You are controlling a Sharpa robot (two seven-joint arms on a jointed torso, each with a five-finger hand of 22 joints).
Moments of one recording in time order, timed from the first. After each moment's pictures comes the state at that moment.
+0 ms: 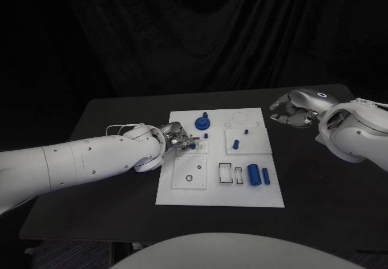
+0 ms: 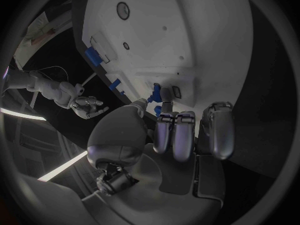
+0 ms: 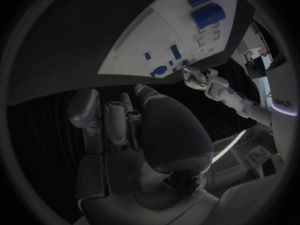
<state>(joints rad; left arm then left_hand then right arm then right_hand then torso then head) 1.18 -0.68 -0.21 1.41 -1.08 -0.29 -0.34 0.96 0.04 0.11 0.29 0.18 1.02 0.04 0.26 1.27 1.47 -0.02 1.57 1.31 1.47 -0.07 1.57 1.31 0.05 1.44 0.04 1.40 1.31 1.38 -1.02 -0.25 1.60 -1.50 -0.36 -0.20 1.39 -0.01 0.23 0.22 0.32 0.81 0.13 0.11 0.17 1.47 0.02 1.48 1.31 1.46 -0.05 1.27 1.28 0.10 1.41 0.06 1.01 1.31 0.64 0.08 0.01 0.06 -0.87</state>
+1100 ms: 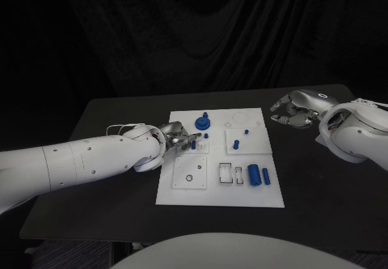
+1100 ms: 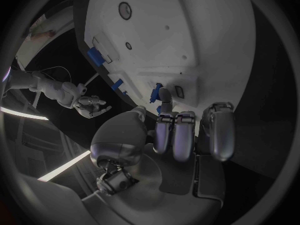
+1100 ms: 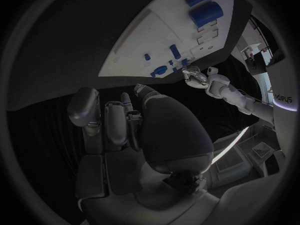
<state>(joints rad) 1.18 -0.68 -0.21 1.41 -1.08 -0.29 -0.30 0.84 0.15 -0.04 0.29 0.21 1.02 0.02 0.34 1.31 1.47 -0.04 1.57 1.31 1.47 -0.07 1.57 1.31 0.05 1.44 0.03 1.39 1.31 1.38 -1.02 -0.25 1.60 -1.46 -0.35 -0.20 1.39 -0.01 0.23 0.22 0.32 0.82 0.13 0.11 0.17 1.47 0.02 1.47 1.31 1.46 -0.05 1.26 1.27 0.10 1.41 0.06 0.99 1.31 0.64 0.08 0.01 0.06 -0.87</state>
